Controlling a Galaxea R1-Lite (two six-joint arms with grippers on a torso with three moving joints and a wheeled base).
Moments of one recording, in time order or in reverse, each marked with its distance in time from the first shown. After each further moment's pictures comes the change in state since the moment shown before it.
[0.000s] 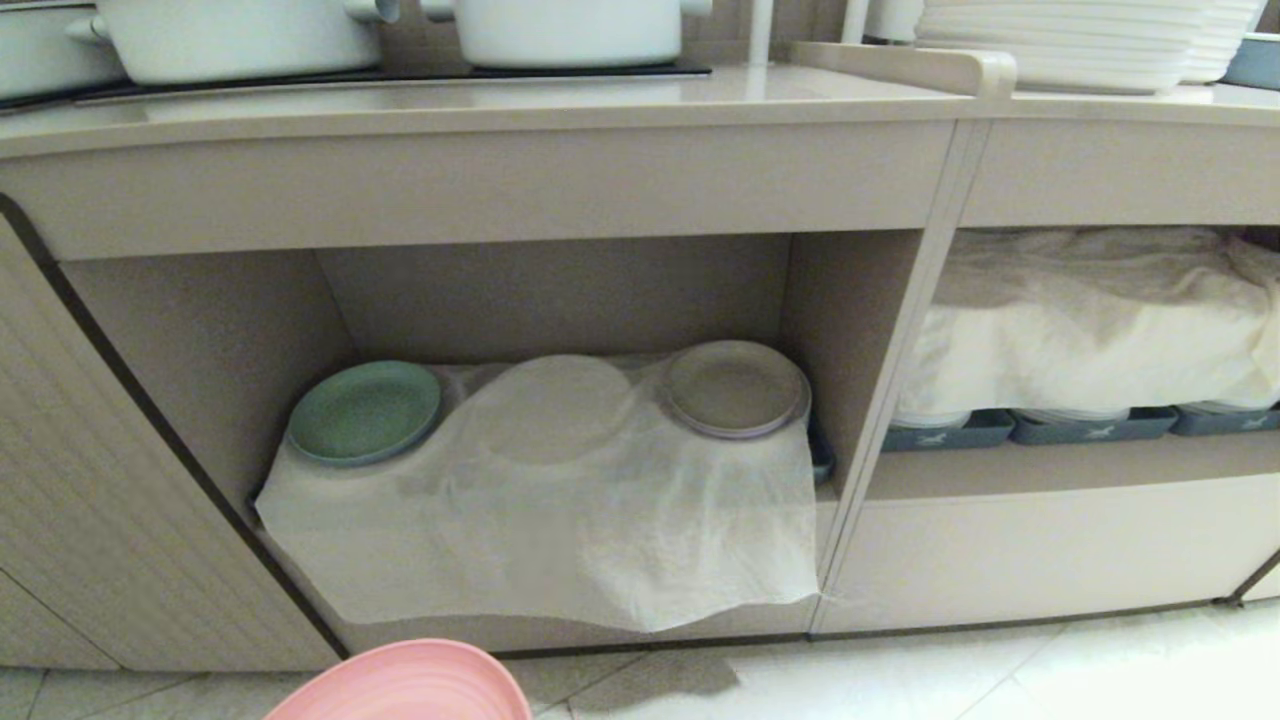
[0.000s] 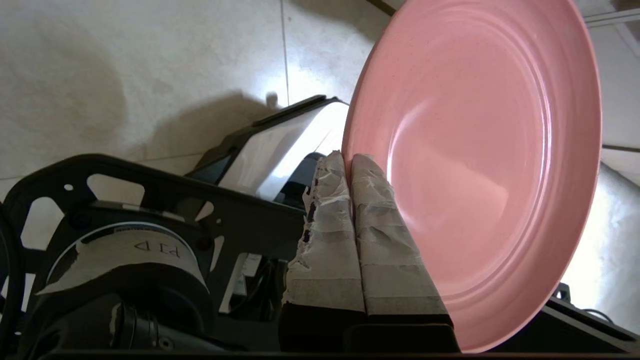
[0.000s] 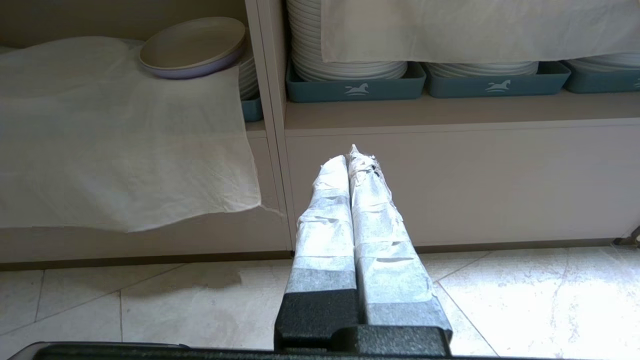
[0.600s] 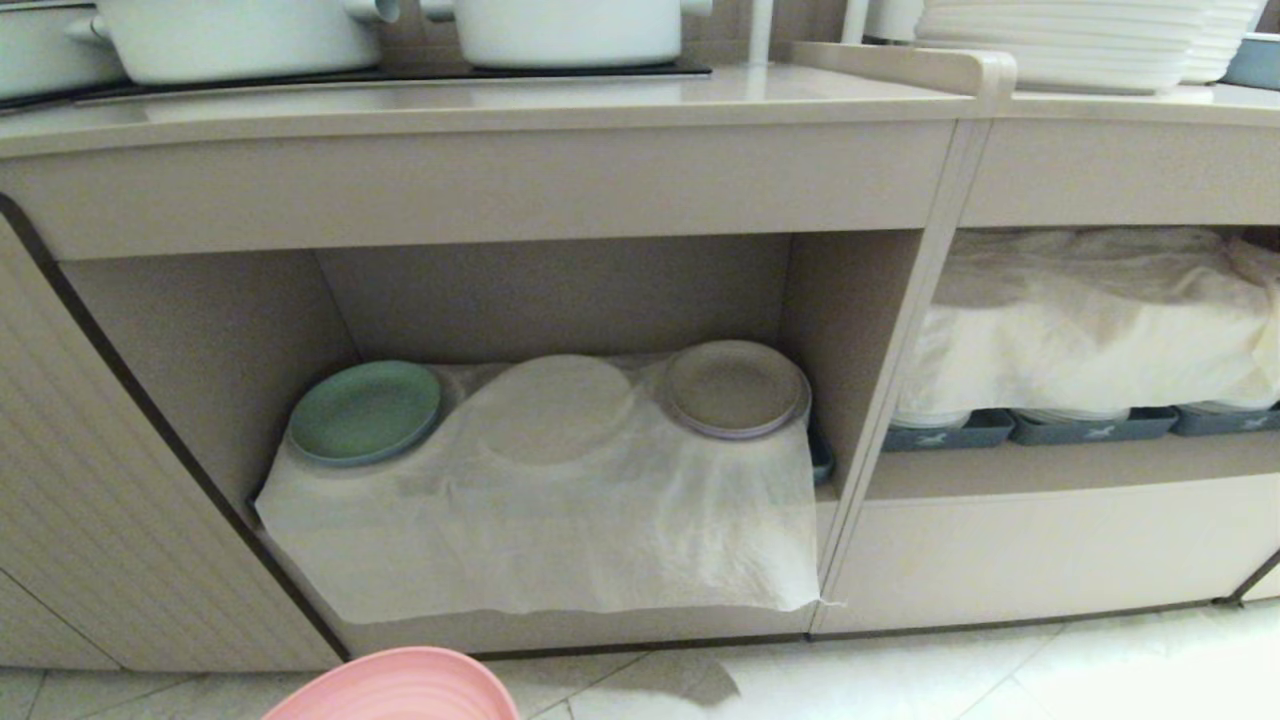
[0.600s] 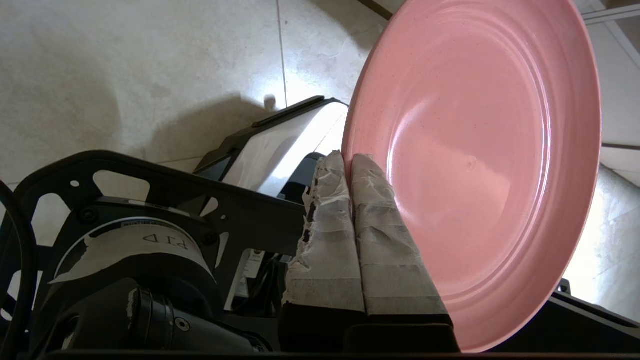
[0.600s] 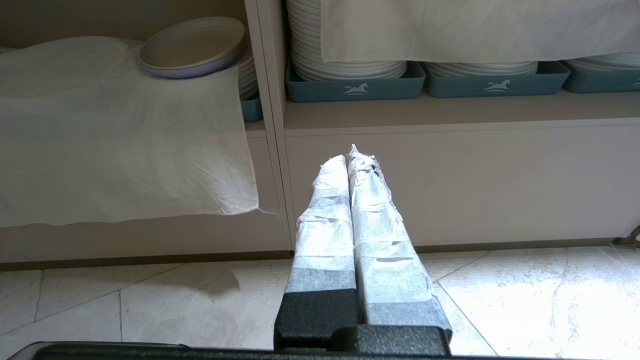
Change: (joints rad) left arm 0.000 -0.058 -0.003 0.038 0.001 0.009; right arm 0.000 0.000 0.000 0.000 0.000 0.000
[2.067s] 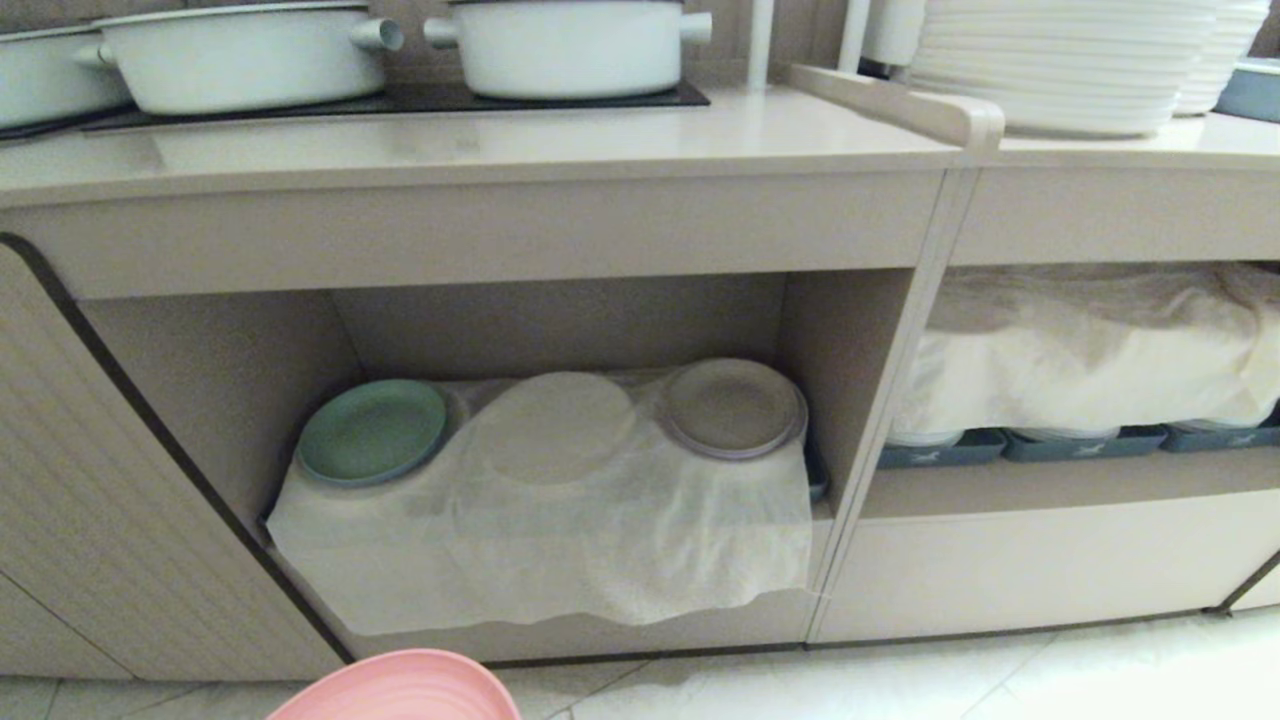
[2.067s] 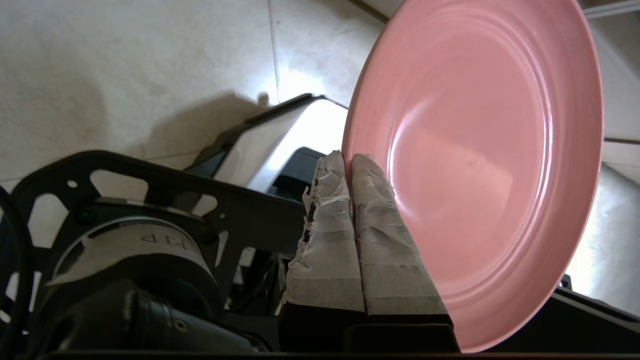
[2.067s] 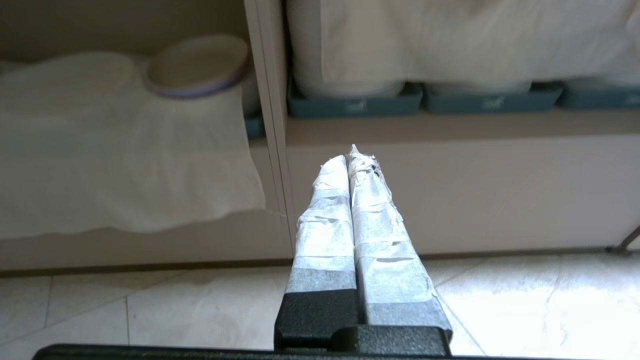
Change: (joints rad) left arm 0.000 0.000 0.005 -0.001 -0.008 0.006; right arm 0.000 0.000 0.000 -0.002 0.000 -0.002
